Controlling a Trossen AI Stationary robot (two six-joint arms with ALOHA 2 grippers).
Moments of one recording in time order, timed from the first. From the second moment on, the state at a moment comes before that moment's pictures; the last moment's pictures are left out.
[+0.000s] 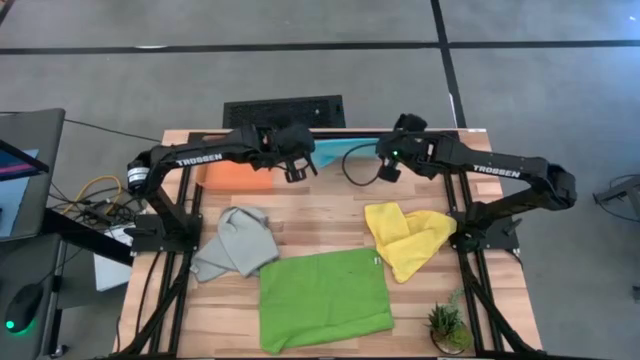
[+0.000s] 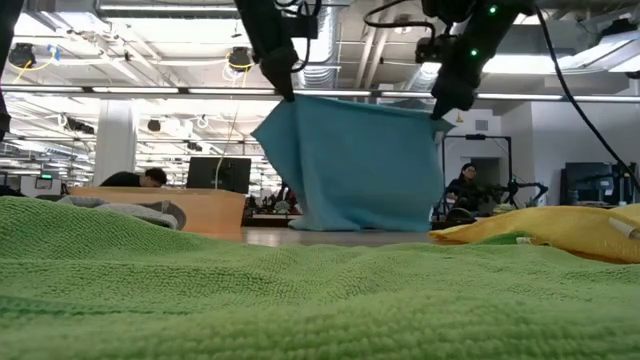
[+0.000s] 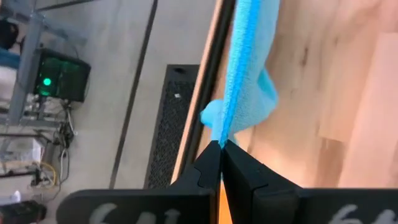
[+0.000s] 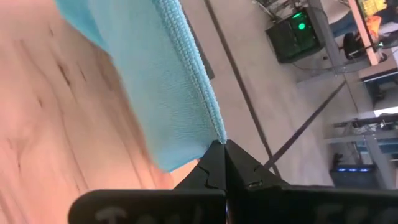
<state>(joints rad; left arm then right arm) 0.27 1.68 1.61 -0.91 -0.54 0.26 -0.34 1.27 1.03 -0.66 0.63 -0.33</state>
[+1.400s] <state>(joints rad) 0.22 1.68 1.62 -1.08 -0.47 0.18 -0.24 1.24 1.03 -0.81 0.66 -0.22</state>
